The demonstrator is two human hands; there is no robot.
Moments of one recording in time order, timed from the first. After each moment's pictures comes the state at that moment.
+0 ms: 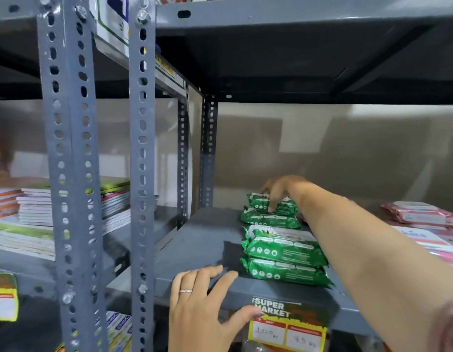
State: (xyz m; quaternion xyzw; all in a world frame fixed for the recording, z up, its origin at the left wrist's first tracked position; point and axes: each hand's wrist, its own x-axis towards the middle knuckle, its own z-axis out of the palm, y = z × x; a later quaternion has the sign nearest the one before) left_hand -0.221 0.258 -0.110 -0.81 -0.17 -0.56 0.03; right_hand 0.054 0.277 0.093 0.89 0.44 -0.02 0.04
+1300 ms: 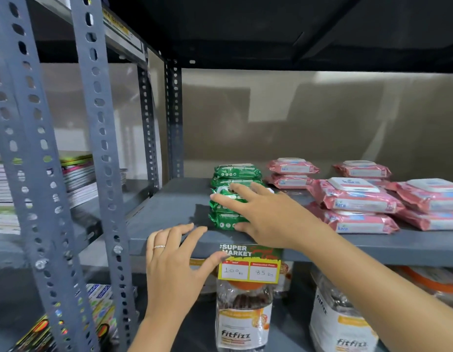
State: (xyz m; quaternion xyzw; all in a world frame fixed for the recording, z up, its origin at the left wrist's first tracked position) left_hand -0.228 0.247 -0.114 -0.83 -0.21 -0.52 -0.01; right_hand -0.089 0.111 0.004 0.75 0.61 0.25 0.03
